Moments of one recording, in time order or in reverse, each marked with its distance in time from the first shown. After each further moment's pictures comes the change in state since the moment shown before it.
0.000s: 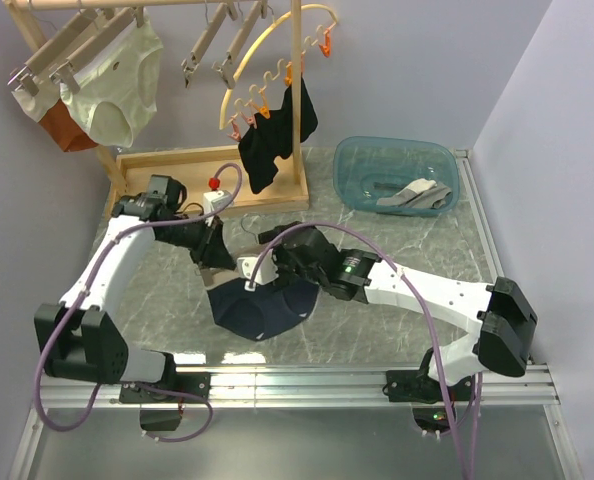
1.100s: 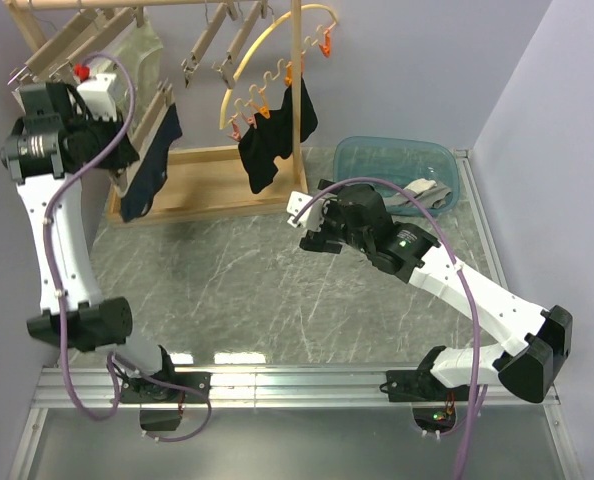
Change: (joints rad) left arm 0.352 0.146 0.892 -0.116 -0.591 -0.372; right arm -0.254 -0.187 0.089 -0.195 -0.006 0.259
